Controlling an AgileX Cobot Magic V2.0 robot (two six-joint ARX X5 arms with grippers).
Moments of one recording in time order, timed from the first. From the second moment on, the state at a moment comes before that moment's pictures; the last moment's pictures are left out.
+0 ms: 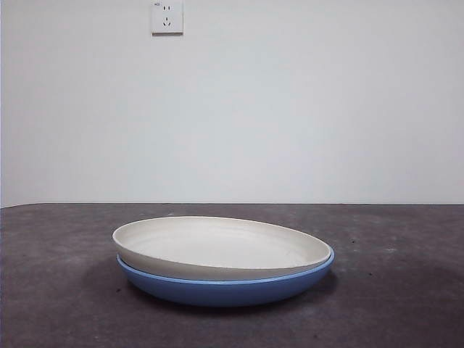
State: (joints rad) left arm -0.04 0.00 0.03 -0.18 0.04 -0.13; right arm 0.02 0.01 0.09 -0.23 0.03 0.05
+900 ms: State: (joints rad) left arm -0.04 0.00 0.03 -0.18 0.04 -0.13; right arm 0.02 0.01 0.02 -0.14 0.03 0.05
